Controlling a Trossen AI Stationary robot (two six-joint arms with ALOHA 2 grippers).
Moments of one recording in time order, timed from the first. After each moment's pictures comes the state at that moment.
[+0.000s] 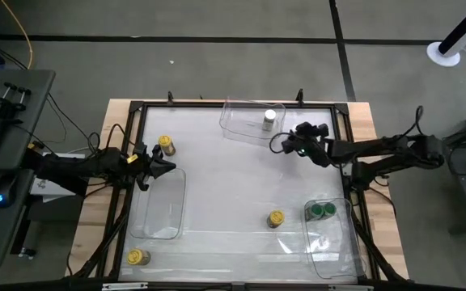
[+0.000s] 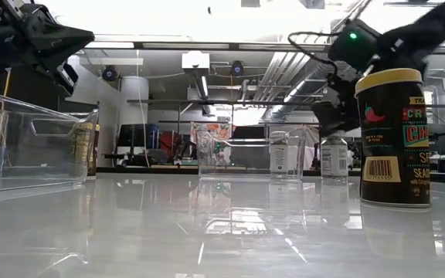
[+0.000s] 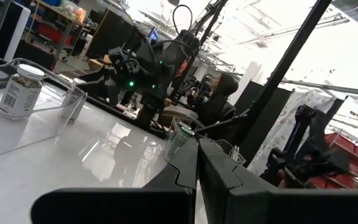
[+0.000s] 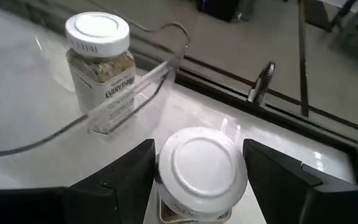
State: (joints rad) left arm -0.06 0.04 0.01 0.18 -0.06 -0.49; right arm -0.25 1.22 0.48 -0.06 0.85 0.44
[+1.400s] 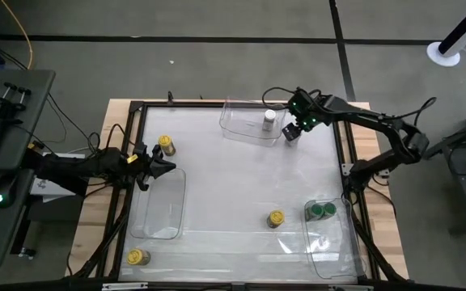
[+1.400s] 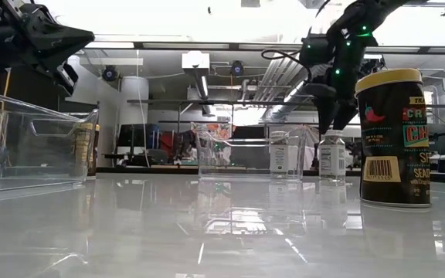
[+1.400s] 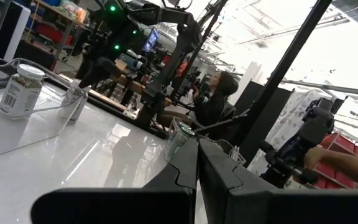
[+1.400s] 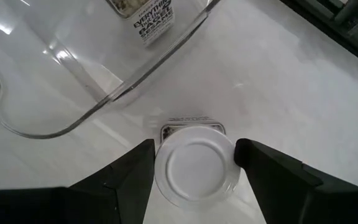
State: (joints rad) left arm -0.06 0.04 0.01 0.18 -0.06 -0.49; right arm -0.66 1.43 1.04 -0.87 0.07 0.26
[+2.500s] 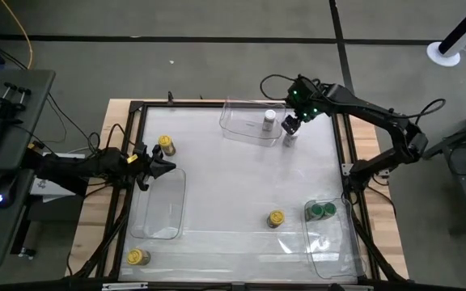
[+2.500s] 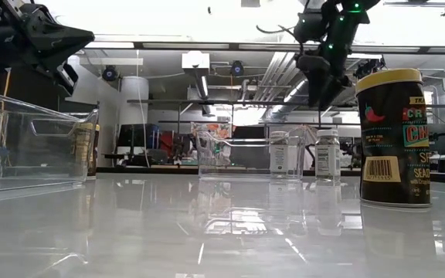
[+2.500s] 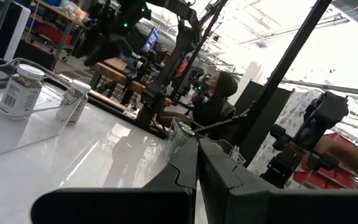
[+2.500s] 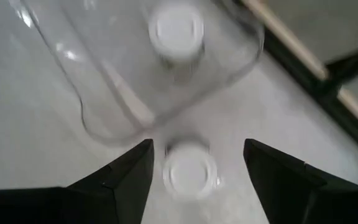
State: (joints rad) left arm -0.06 0.04 0.01 0.18 -0.06 -0.49; right arm -0.63 1.44 1.26 -1.00 0.05 0.10
